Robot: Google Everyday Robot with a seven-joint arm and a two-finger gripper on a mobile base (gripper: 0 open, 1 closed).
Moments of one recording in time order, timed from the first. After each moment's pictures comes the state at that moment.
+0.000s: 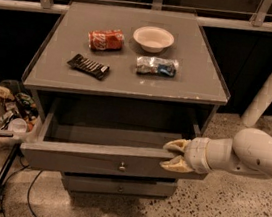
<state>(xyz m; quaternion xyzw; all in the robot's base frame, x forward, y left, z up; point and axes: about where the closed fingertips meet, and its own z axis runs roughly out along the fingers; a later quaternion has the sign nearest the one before) 0.518 -0.148 0.648 -0.61 0.69 0.14 0.37</state>
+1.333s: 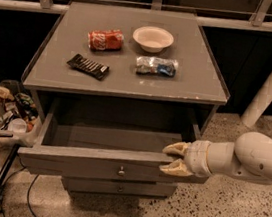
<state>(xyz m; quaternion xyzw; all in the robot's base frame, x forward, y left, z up) 0.505 -0.140 0.655 -0.61 0.68 0.14 0.38</state>
